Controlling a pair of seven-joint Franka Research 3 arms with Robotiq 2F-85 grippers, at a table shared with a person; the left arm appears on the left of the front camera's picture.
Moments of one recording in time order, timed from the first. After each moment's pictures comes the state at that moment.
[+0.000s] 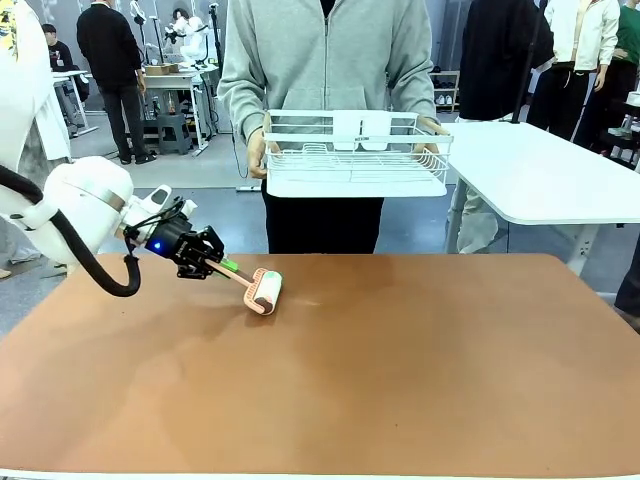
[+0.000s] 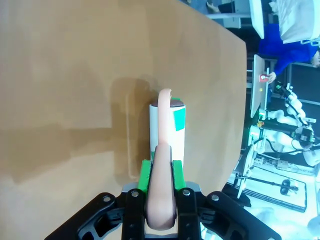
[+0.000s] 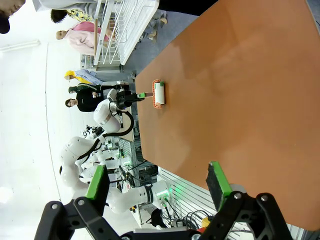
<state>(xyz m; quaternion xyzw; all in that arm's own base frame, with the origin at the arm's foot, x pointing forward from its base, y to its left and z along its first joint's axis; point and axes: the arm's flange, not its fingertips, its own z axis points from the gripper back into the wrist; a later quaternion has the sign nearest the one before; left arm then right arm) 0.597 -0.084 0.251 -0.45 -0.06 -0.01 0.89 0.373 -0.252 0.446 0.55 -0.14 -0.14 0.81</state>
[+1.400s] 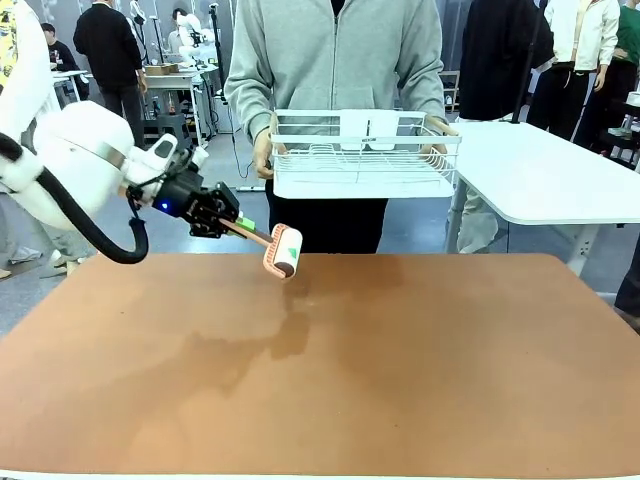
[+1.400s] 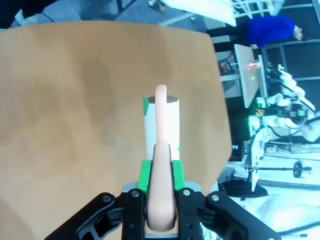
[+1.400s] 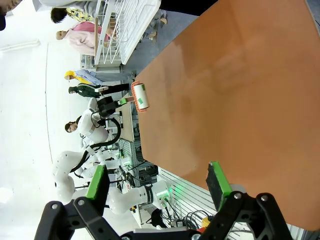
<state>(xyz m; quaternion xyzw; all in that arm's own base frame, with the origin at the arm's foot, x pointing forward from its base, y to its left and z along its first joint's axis) 0.556 -0.123 0.358 -0.46 -0.14 -0.09 0.87 0.373 -0.253 0.446 0.55 -0.14 -0.14 0.81</state>
